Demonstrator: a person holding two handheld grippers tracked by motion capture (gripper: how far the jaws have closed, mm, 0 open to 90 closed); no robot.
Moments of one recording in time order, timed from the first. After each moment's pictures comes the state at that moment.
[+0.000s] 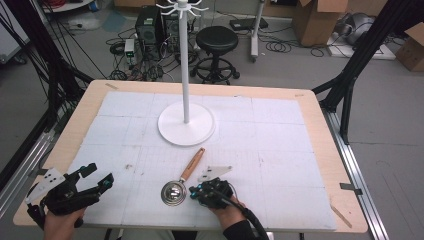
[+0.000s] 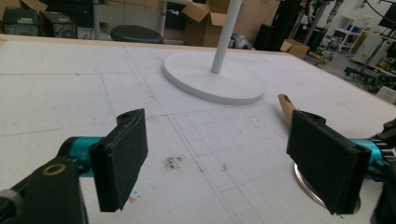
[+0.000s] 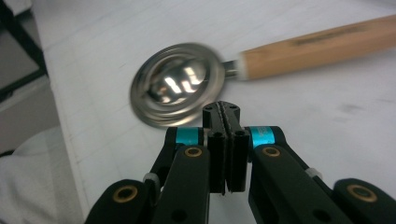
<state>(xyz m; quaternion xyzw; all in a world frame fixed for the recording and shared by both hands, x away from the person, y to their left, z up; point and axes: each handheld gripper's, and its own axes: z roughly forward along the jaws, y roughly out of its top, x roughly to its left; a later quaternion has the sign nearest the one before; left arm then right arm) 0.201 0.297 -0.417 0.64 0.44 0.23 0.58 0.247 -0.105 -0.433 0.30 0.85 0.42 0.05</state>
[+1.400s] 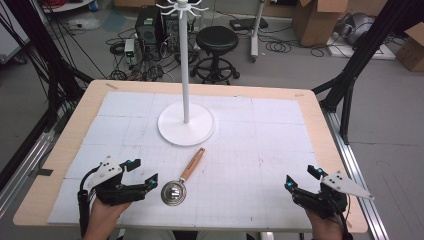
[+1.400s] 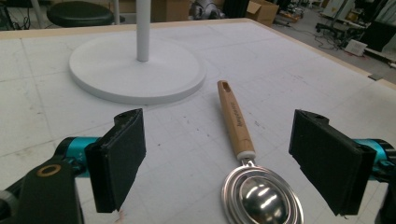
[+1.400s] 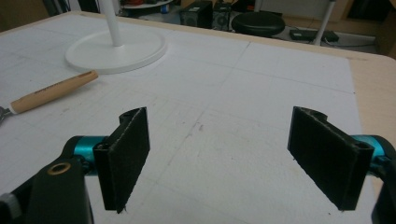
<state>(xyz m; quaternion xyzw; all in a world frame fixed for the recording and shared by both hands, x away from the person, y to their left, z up) 0.223 0.190 -0.403 0.72 0.39 0.19 0.55 0.194 -0.331 -0.381 0.46 0.69 0.47 0.30</state>
